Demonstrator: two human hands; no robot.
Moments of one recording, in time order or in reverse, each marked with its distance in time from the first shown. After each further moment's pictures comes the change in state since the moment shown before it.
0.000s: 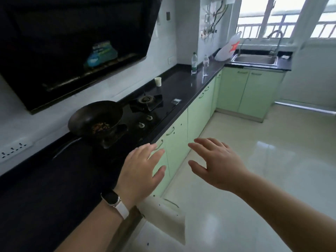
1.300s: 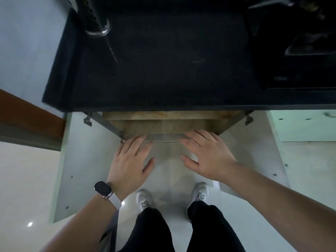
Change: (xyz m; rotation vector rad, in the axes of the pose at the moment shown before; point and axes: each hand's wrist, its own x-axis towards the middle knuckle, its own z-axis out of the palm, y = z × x) left_hand -0.435 -0.101 0.071 0.092 -0.173 -1.109; right_hand 0.028 -0.309 0.326 0.080 -0.458 -1.104
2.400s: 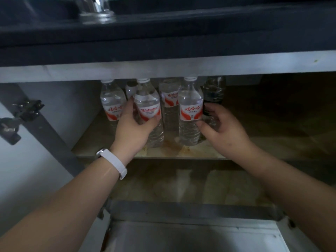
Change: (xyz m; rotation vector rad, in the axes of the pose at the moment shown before) left_hand 0.215 -0.164 0.265 -0.845 0.535 -0.195; right_hand 0.239 0.135 0.291 0.653 0.614 0.197
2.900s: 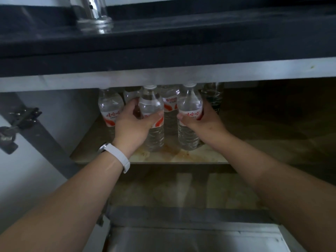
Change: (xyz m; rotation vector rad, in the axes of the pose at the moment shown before) left_hand 0.021 0.009 0.005 0.043 0.038 -0.060; right_hand 0.043 -0.014 0.029 0.299 -0.050 0.187
